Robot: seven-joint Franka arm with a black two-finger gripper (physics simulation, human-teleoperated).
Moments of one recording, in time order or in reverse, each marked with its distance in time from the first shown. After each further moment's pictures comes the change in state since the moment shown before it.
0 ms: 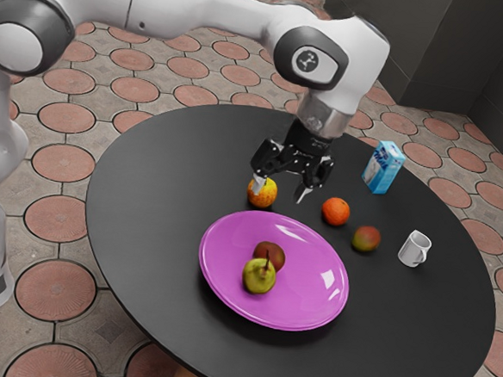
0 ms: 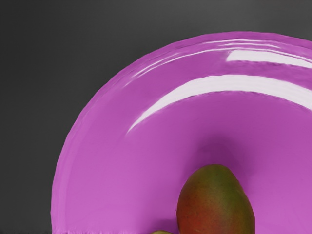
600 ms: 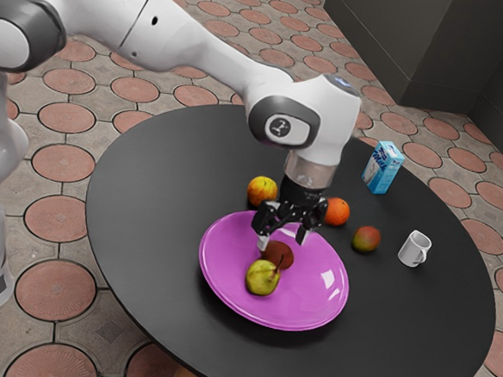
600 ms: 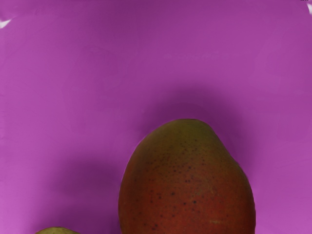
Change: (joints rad) arm -0.015 -0.035 -0.045 -0.292 -0.010 0.445 -0.188
